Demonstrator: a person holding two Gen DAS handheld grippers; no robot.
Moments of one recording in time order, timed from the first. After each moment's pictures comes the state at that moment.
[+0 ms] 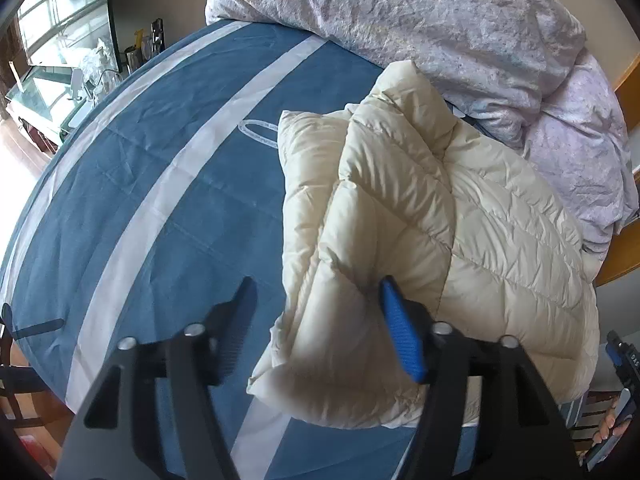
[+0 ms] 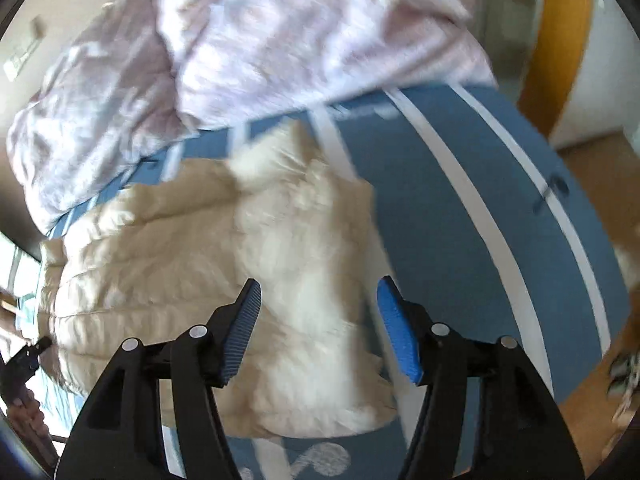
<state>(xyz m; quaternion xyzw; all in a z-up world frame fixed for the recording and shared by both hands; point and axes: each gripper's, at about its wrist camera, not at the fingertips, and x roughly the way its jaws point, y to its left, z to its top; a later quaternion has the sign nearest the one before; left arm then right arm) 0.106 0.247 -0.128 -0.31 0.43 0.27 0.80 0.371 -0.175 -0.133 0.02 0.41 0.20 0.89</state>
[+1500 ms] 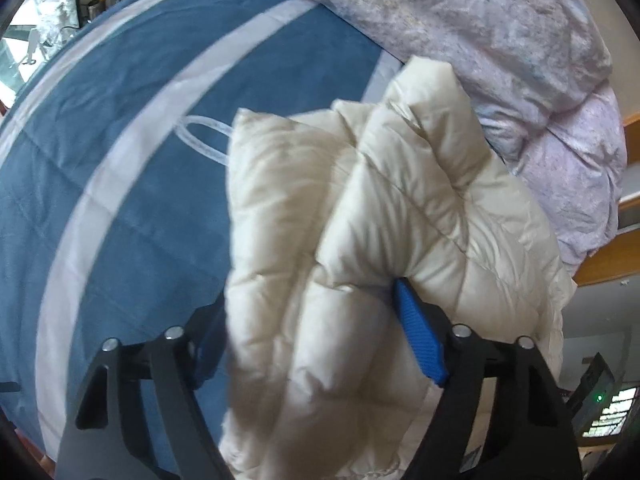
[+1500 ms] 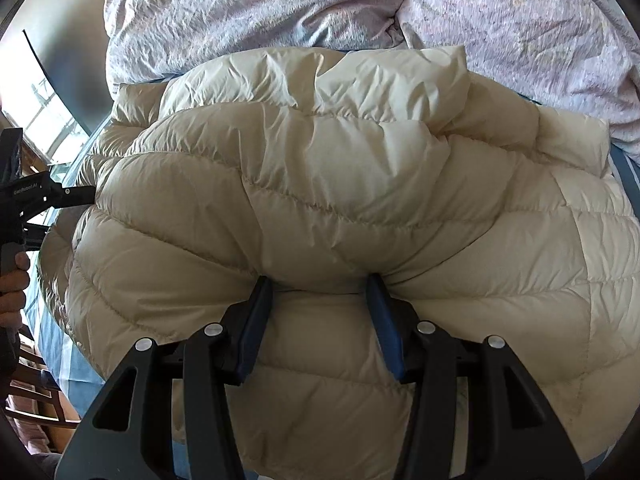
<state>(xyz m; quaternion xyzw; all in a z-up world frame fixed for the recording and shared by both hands) 0.161 0.293 -0.160 -0.40 0.46 0.19 0.77 0.314 -0.017 -0.189 -0.11 0.43 0.34 0.83</state>
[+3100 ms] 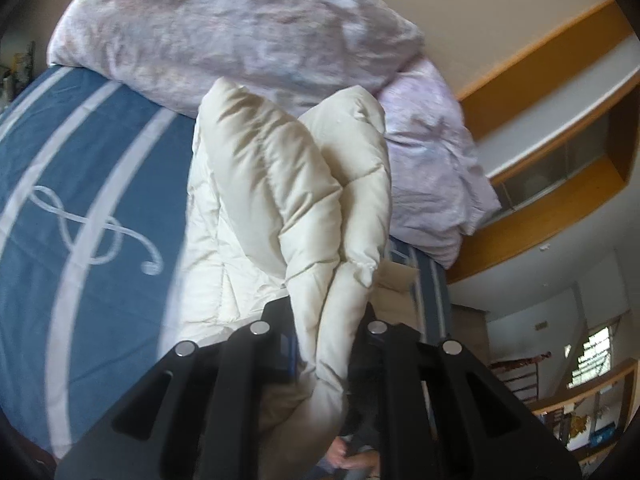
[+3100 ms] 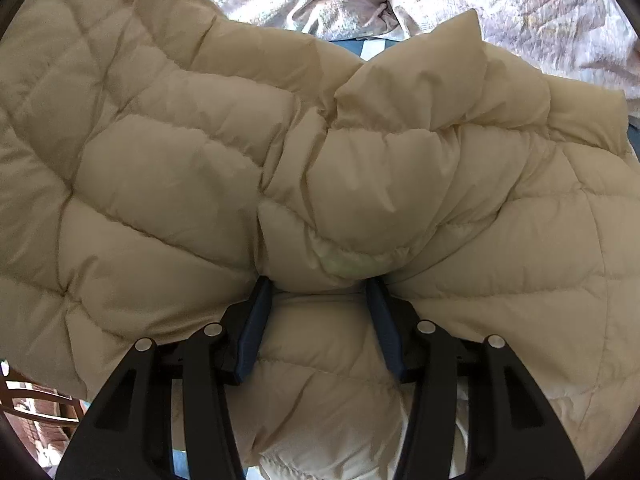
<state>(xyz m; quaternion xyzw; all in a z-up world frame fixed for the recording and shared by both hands) 0.208 0.134 -0.011 -0.38 0.33 0.04 0.86 0.333 -0.031 -0.192 -0.07 0.45 0.37 0.81</state>
